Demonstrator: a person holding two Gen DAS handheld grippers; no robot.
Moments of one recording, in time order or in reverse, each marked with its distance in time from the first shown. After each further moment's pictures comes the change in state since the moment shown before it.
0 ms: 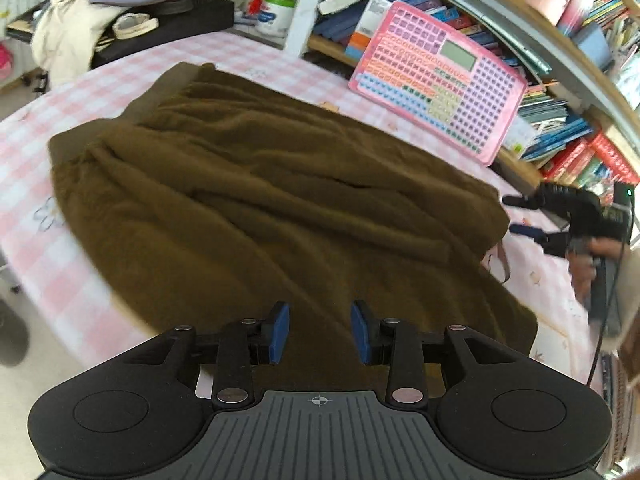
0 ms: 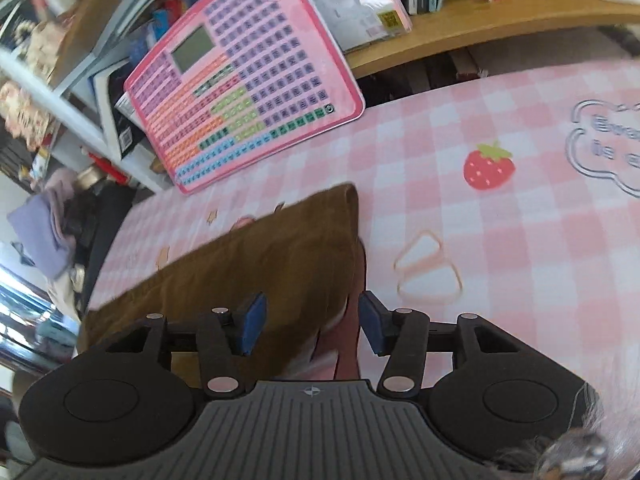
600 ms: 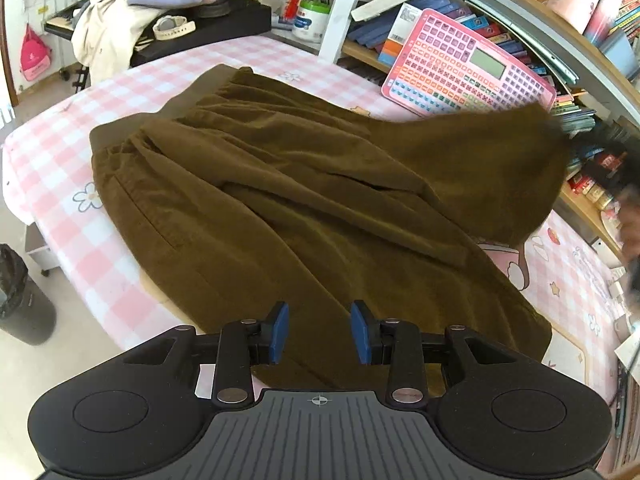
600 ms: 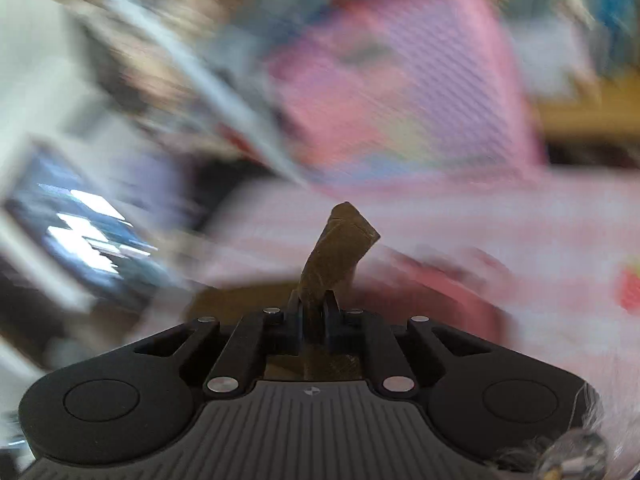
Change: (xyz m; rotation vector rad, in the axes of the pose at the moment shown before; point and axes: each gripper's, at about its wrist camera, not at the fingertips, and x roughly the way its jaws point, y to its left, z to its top) left arm -0.011 -0.011 -0.007 -0.045 -0.016 0.103; right arm -0.030 0.069 0.038 -0.264 -0.048 0.360
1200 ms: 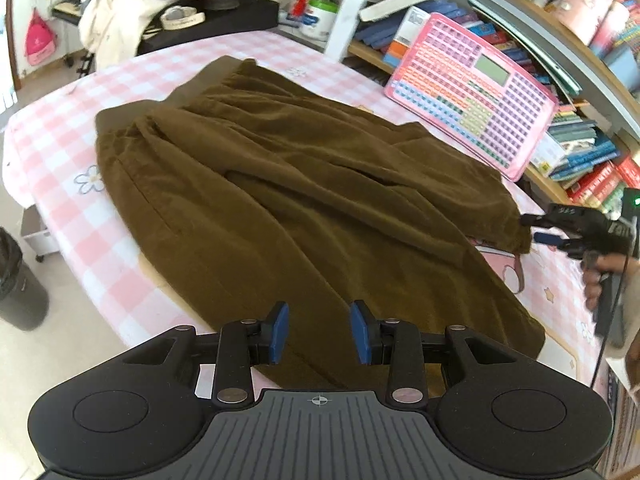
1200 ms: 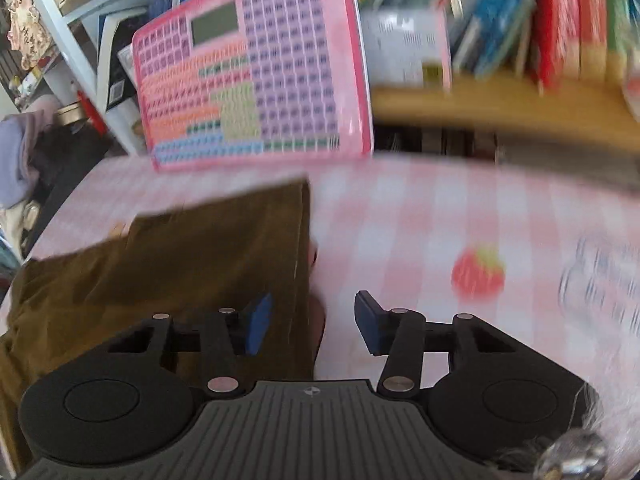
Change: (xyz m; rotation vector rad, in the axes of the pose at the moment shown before) left arm -0.001 0.006 -0.005 -0.032 0.003 -0.026; right arm 0.018 -0.050 -0.035 -0.006 0.151 -0.470
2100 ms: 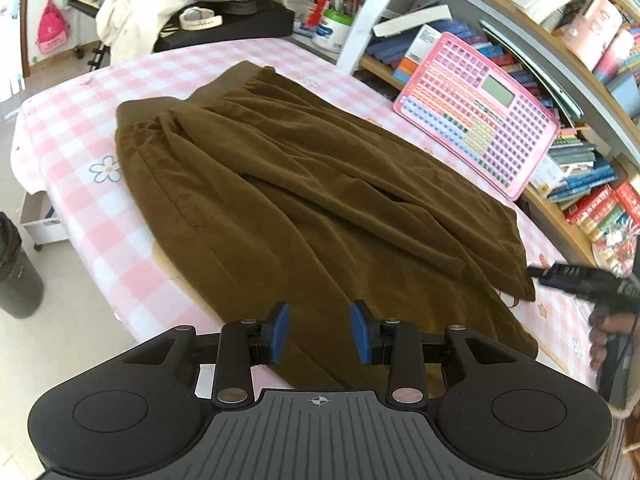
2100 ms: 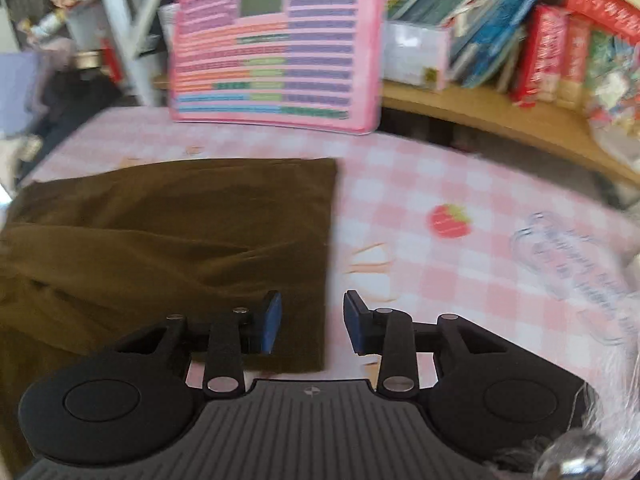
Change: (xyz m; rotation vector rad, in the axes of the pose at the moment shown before) left arm -0.012 0.021 -0.004 -0.071 -0.037 -0.007; right arm -0.045 0.041 -0.043 -0.205 0.012 -0.151
